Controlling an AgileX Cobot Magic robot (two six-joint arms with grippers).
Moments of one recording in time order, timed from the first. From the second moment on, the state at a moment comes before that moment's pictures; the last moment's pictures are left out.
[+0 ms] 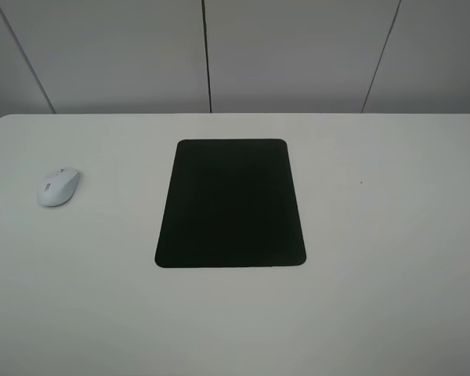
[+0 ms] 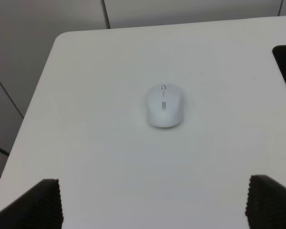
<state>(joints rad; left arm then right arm) -0.06 -0.01 -0.51 0.06 1.08 -0.02 -0.02 -0.01 -0.51 -0.06 1.07 0.03</state>
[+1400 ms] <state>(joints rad) -0.08 1.54 -0.95 0.07 0.56 0.00 -0.02 -0.01 -0.51 -0.06 1.07 0.03</state>
